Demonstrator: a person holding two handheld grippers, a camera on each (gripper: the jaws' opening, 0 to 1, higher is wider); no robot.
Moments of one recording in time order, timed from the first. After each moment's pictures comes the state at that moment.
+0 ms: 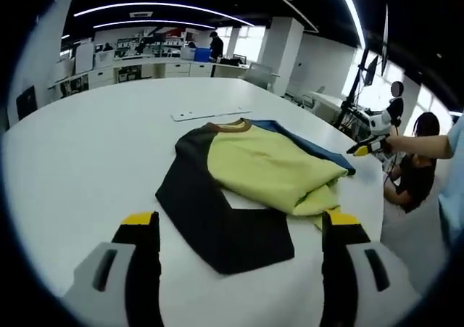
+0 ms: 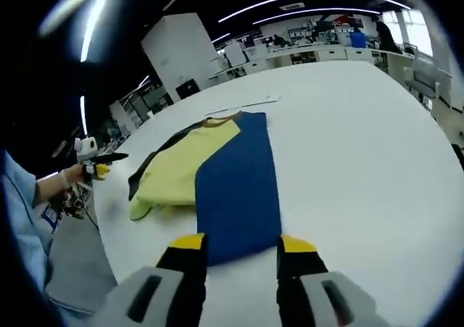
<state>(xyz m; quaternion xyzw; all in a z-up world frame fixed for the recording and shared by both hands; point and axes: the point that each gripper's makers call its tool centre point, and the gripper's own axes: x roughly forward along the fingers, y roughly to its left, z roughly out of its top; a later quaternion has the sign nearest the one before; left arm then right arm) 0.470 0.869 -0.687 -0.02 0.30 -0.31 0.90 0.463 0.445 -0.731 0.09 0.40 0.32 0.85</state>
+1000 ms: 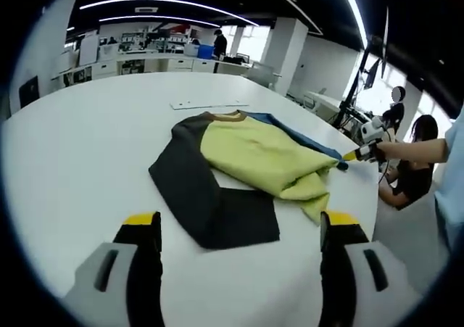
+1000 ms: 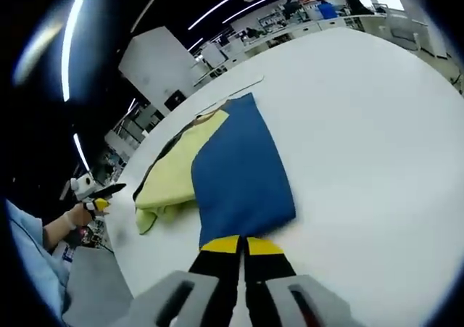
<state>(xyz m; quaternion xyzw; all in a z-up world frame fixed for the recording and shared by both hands) 0.441 0.867 -0.701 -0.04 0.31 -0.30 0.90 0.458 0.462 -0.751 0.18 0.42 0.30 0.84</state>
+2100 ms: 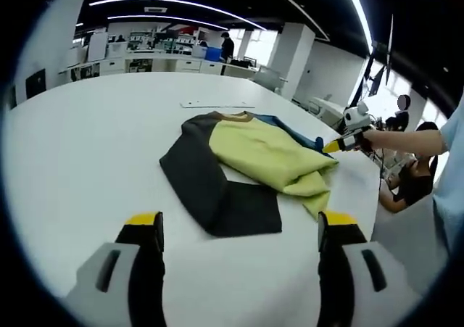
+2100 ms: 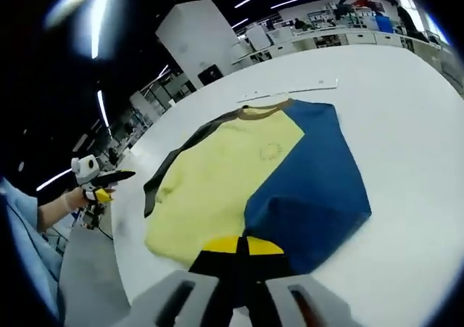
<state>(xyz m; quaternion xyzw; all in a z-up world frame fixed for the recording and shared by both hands) 0.428 0.883 -0.700 -0.06 0.30 -0.28 0.91 0.507 0.564 -0.741 0.09 0.42 0.40 0.81</state>
